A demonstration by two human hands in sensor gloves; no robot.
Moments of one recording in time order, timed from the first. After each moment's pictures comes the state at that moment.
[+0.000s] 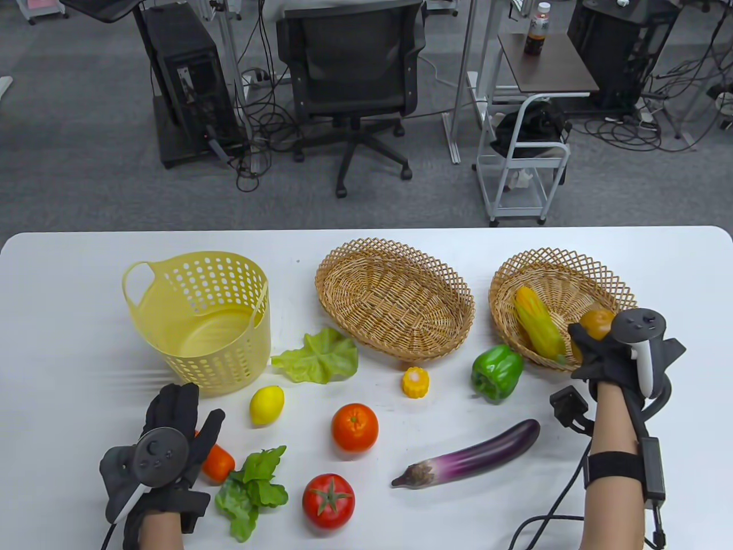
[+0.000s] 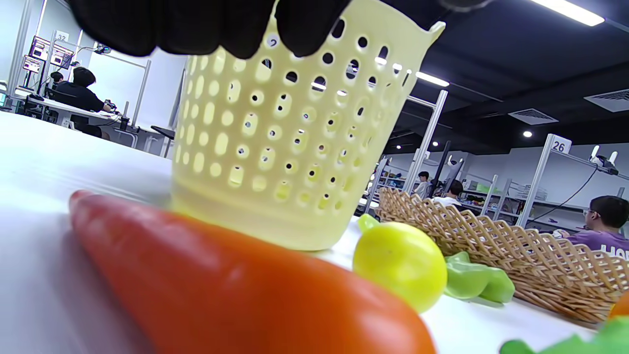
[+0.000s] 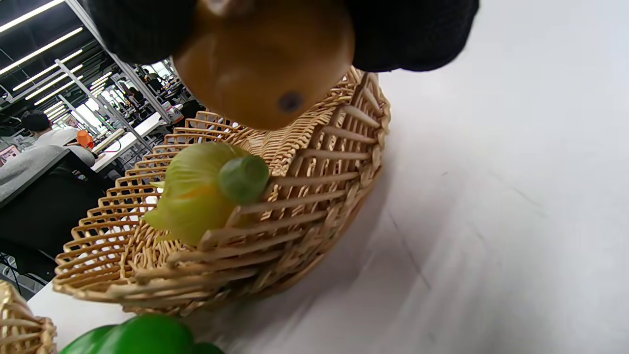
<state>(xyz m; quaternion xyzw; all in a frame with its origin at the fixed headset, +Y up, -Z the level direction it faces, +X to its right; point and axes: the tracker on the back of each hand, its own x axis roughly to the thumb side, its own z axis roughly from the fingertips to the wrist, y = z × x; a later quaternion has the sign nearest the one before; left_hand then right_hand) -0.325 -0.703 -0.265 0.09 -0.02 0.15 0.98 0.340 -0.702 -0.384 -0.36 0.03 0.88 0.31</state>
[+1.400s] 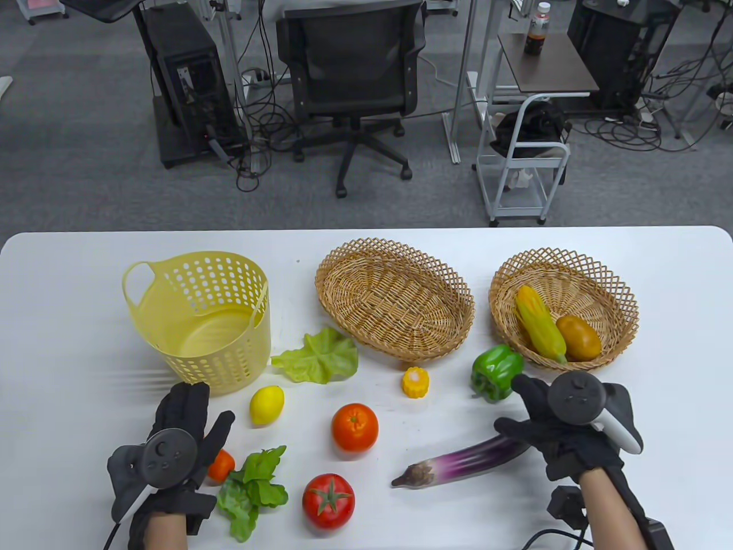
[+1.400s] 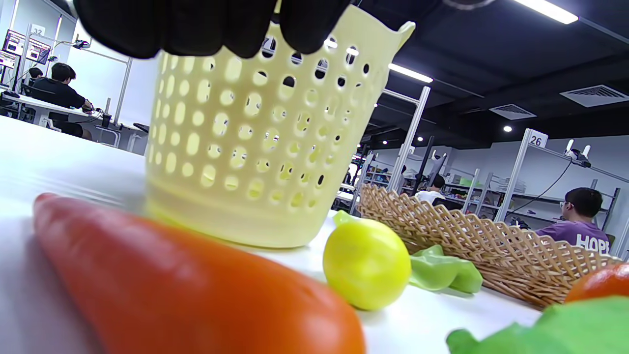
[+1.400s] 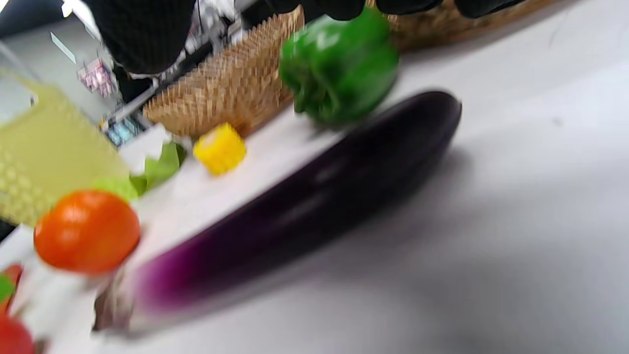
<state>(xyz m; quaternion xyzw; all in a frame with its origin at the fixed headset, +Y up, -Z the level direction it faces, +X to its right) -0.316 -0.703 -0.265 0.09 -0.04 0.15 0.98 0.242 -0.718 -0.301 0.08 0.21 0.94 0.26</state>
